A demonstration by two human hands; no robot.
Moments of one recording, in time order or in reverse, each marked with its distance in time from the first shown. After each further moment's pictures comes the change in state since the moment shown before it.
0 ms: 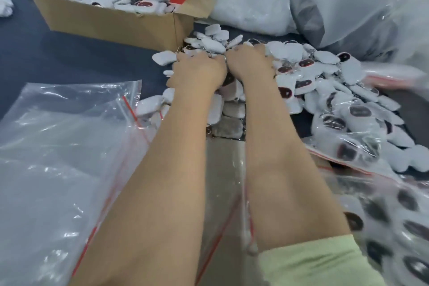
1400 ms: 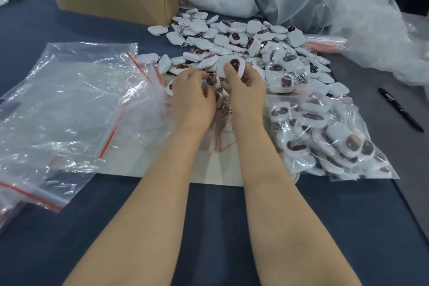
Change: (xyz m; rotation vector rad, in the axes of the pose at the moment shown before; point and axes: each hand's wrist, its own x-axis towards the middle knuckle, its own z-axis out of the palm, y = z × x) left_hand -0.193 -0.055 0.039 -0.401 0.349 0.357; right_hand -0.214 0.060 0.012 1.264 0.283 0.056
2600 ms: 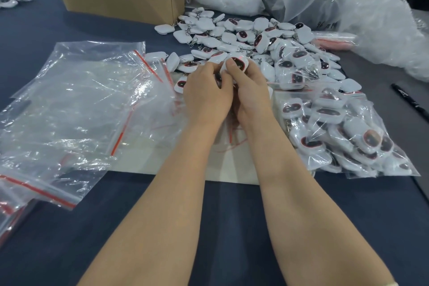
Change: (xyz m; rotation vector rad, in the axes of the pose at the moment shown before) left_hand 0.001 0.013 0.001 -0.129 0.033 -0.053; right_hand 0.006 0.009 0.008 0.337 -0.267 0.121
